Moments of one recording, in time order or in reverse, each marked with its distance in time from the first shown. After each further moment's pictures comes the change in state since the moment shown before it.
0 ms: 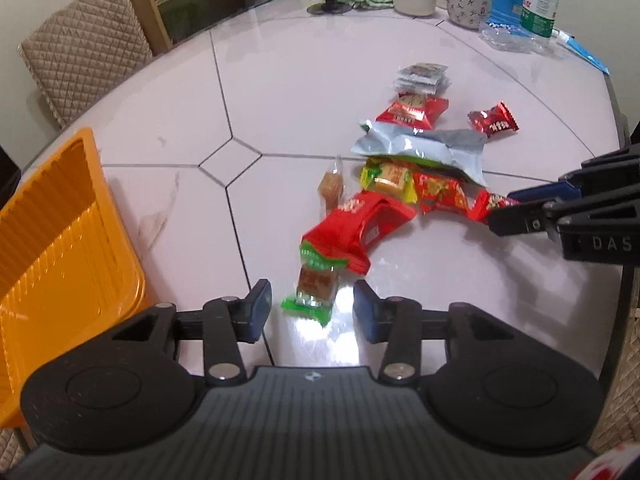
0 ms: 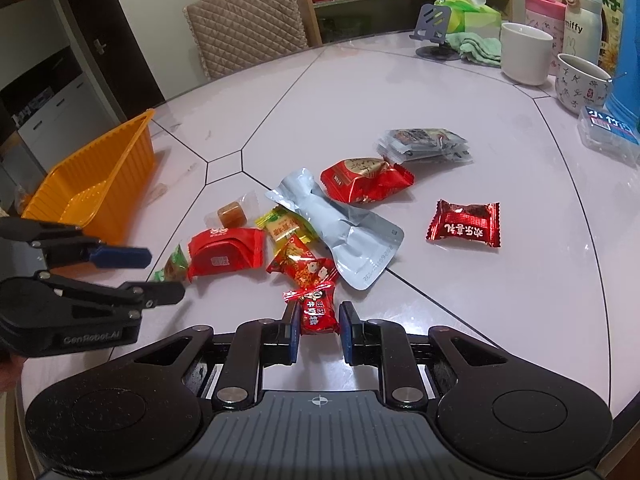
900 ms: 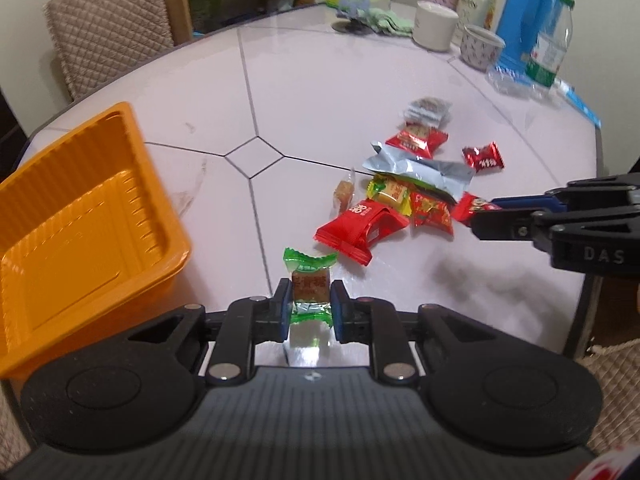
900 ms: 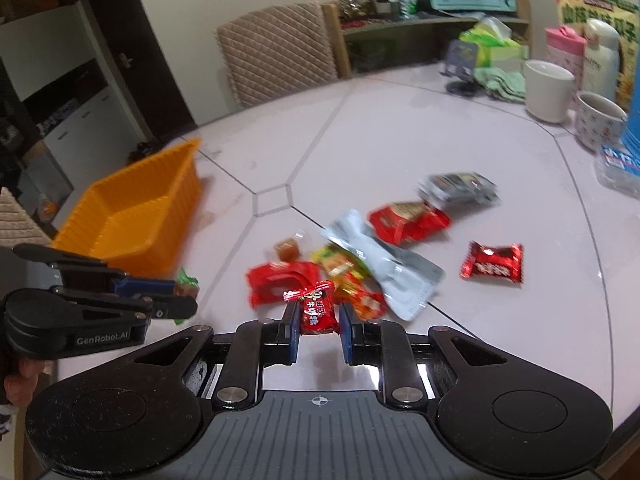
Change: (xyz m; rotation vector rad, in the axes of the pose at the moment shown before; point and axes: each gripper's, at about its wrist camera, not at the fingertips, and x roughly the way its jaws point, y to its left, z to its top) left arm -0.049 0.030 -0.011 -0.167 -0.012 -0.059; right arm -0.030 0.034 0.016 -0.030 -0.064 0.076
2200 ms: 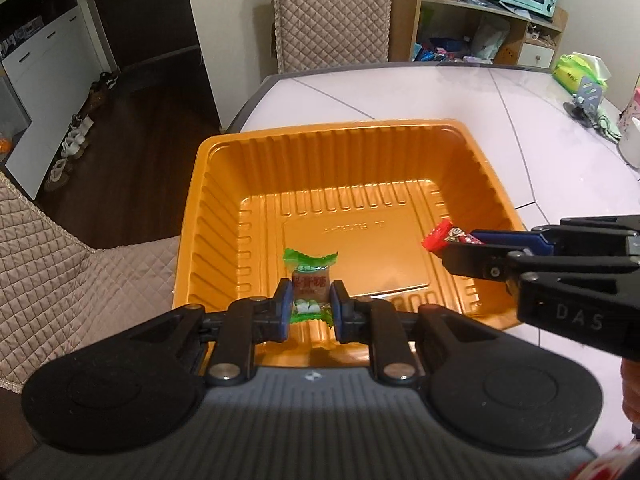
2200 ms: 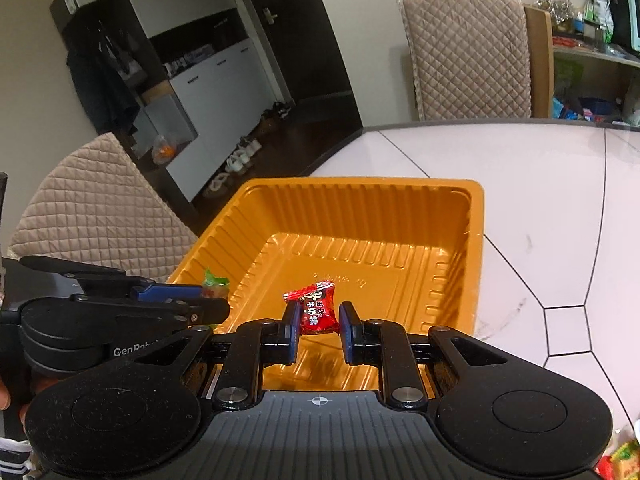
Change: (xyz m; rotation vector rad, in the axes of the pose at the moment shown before) left arm -0.053 0.190 -0.015 -0.391 -0.005 0.349; right arm 0.160 0.206 0.083 -0.252 0.090 0.334
